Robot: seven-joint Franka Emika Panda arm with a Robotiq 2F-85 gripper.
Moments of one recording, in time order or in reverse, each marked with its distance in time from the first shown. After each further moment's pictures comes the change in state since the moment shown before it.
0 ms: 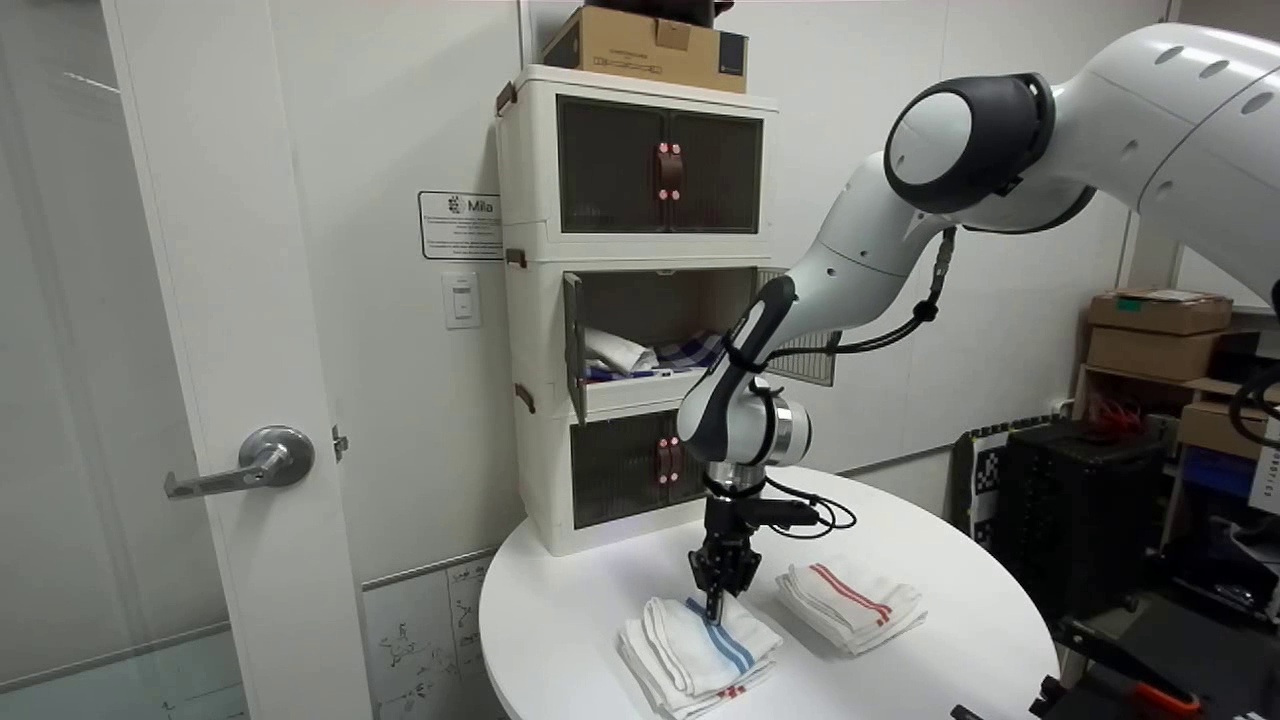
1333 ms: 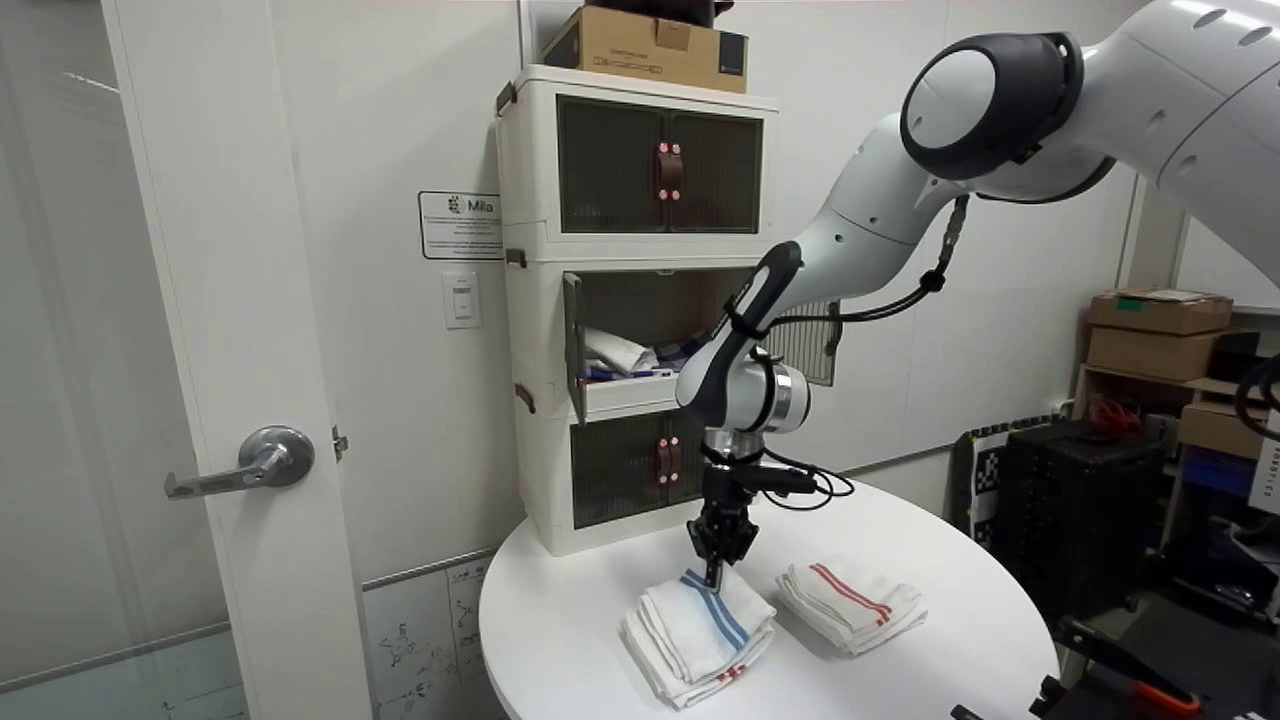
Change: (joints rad) arm -0.004 -0.090 -0.003 -0.020 0.000 -0.066 0.010
